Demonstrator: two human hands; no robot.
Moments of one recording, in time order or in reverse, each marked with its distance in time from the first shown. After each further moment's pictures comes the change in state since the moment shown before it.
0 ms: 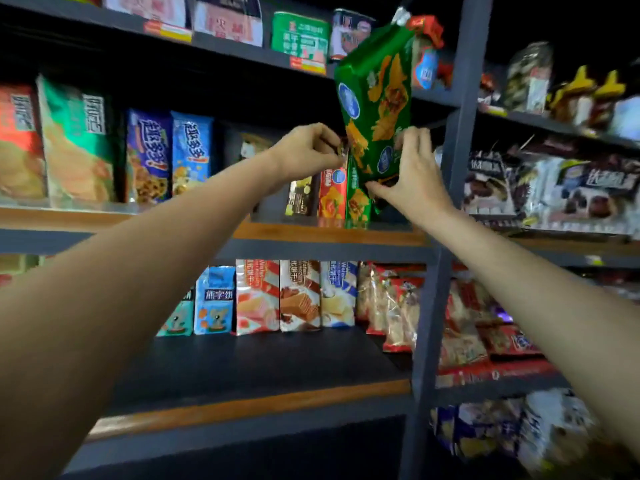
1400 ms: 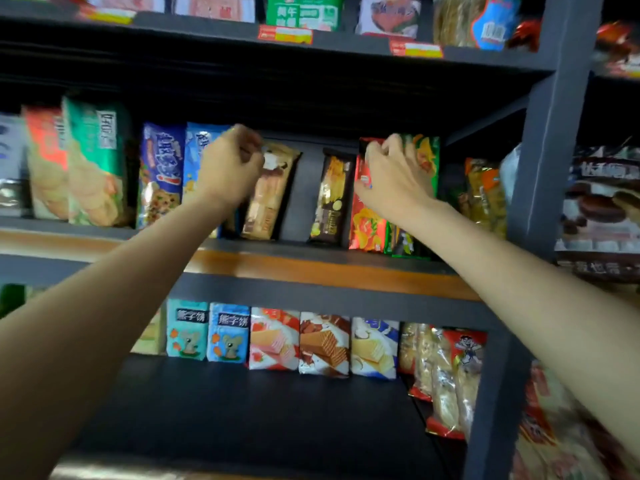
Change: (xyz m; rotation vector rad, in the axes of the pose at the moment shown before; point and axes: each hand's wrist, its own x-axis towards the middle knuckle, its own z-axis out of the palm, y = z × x) left_hand 0.033 -0.085 -0.025 0.523 0.726 -0.039; right_hand 0.062 0.016 0.090 -0.087 -0.286 -0.079
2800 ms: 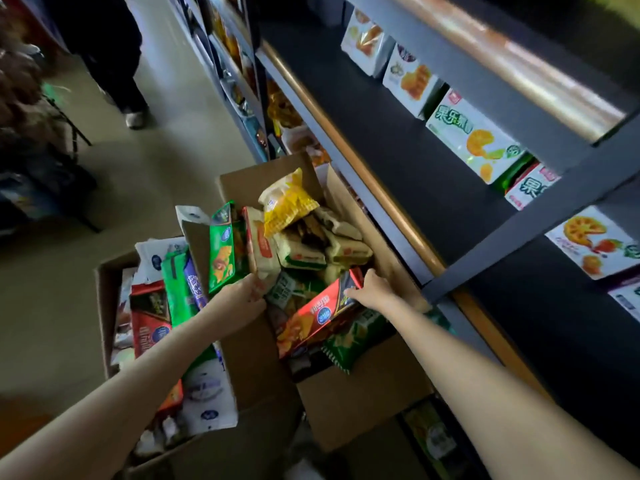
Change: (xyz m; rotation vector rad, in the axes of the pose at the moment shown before) left_hand -0.481 -0.513 -0.605 0.693 -0.584 -1.583; right_hand -0.403 -0.852 0.348 0.605 -1.746 -0.348
